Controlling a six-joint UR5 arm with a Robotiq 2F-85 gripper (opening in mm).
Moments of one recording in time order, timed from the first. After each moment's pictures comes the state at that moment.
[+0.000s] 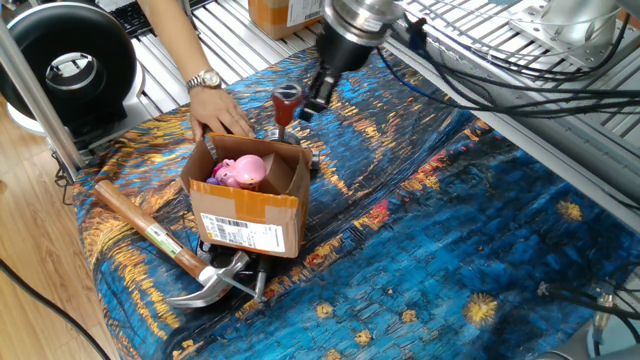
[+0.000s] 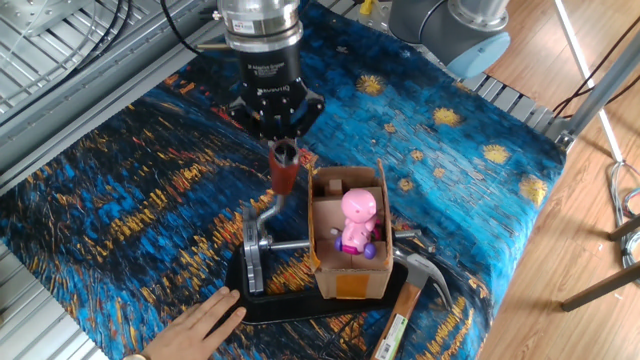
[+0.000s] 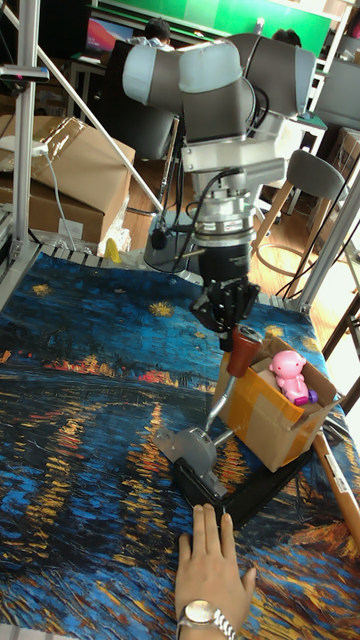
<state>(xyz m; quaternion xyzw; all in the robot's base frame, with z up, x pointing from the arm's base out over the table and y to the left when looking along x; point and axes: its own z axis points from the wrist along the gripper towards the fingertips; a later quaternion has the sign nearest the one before) 0.541 0.104 0.209 -0.33 0.91 0.13 0.19</state>
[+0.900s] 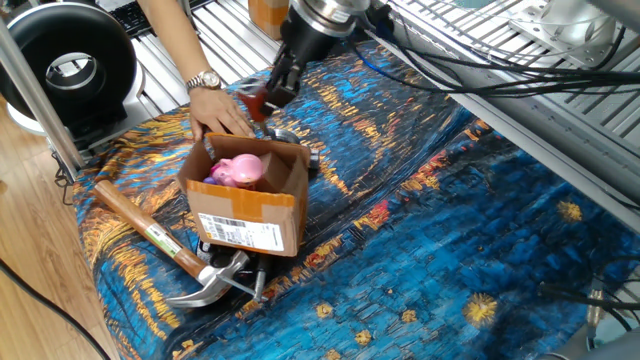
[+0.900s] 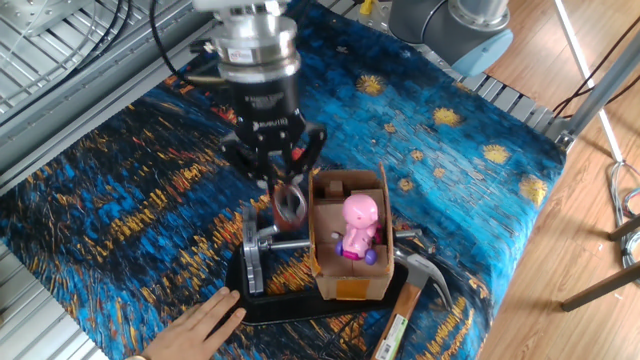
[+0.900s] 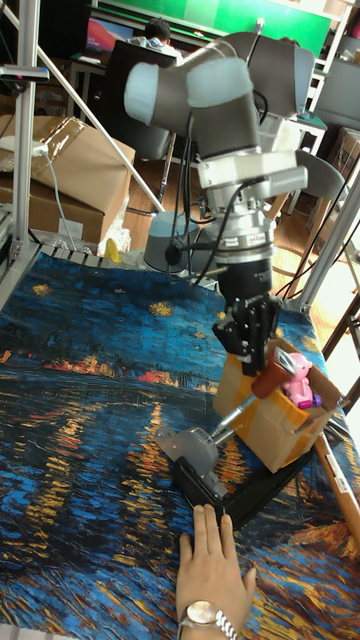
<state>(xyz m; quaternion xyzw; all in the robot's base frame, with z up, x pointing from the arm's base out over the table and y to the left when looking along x) 0.594 0.142 0.213 -0.34 0.90 0.13 0.25</state>
